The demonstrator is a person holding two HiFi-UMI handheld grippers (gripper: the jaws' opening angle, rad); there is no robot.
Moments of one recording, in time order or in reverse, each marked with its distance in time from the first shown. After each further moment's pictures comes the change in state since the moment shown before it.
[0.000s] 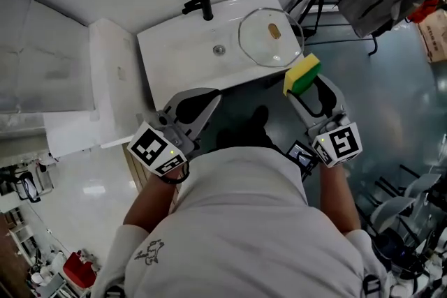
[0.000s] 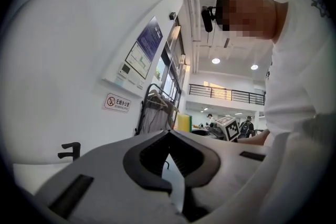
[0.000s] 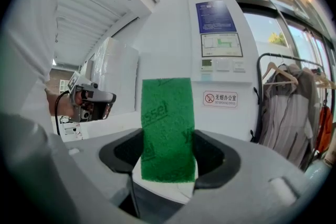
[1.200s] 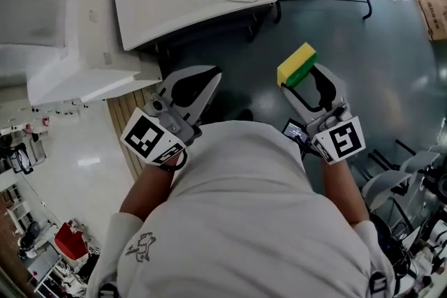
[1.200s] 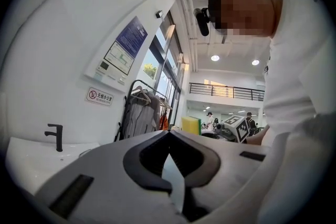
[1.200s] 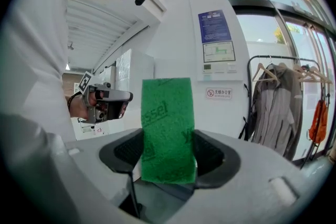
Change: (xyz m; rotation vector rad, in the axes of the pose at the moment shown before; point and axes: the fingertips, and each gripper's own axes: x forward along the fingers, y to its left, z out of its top) left arm 0.029 -0.230 -0.078 0.019 -0.009 0.044; right arm -0.237 0.041 -0.071 0.006 0.023 0.114
